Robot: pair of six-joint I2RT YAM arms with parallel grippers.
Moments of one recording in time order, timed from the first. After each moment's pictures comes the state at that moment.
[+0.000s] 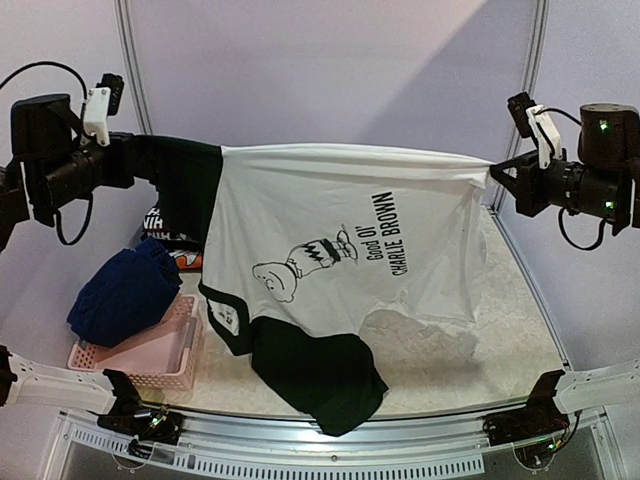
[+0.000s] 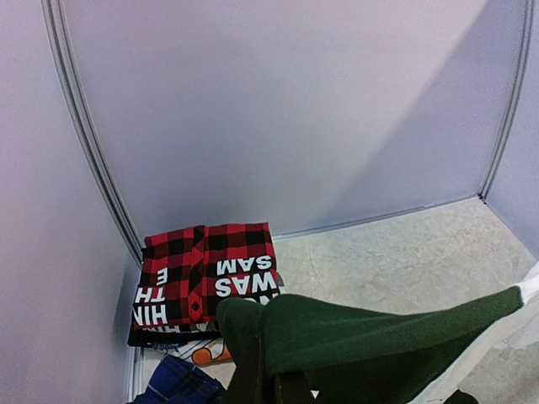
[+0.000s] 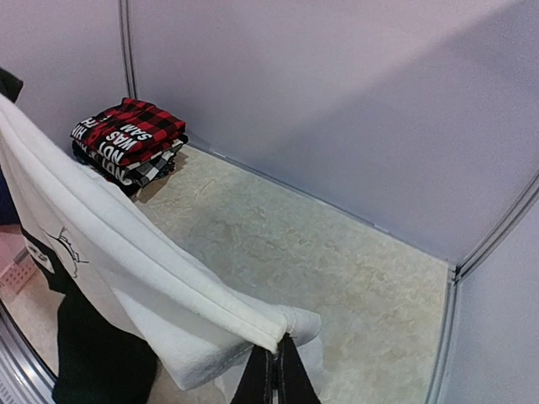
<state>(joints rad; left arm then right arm) -0.73 1.03 1.61 -0.85 -0.57 -0.11 0.77 1.03 1.58 -0.93 0.30 0.04</state>
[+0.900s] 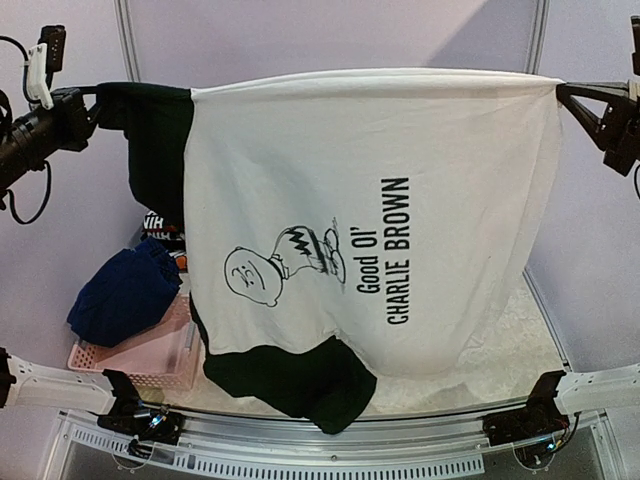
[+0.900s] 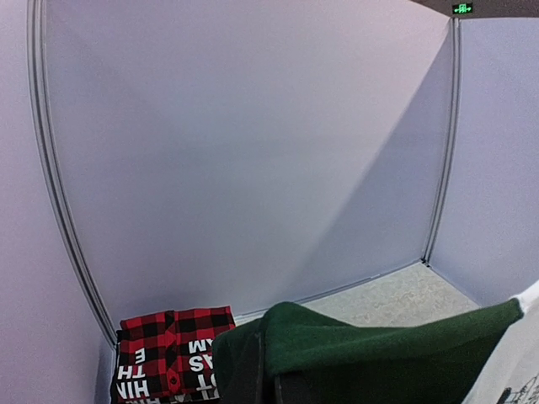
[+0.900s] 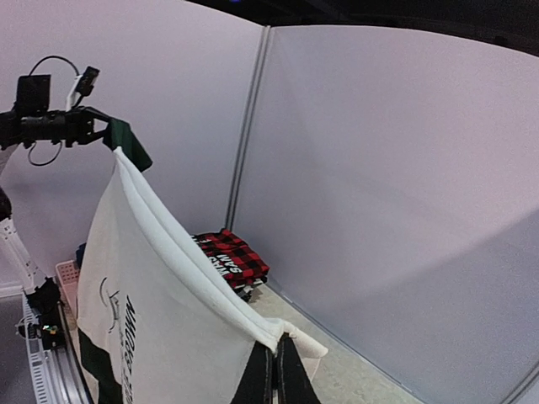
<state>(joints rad) -0.73 1.01 1.83 -0.78 -0.41 0.00 0.78 0.98 1.92 -0.86 -0.04 -0.17</state>
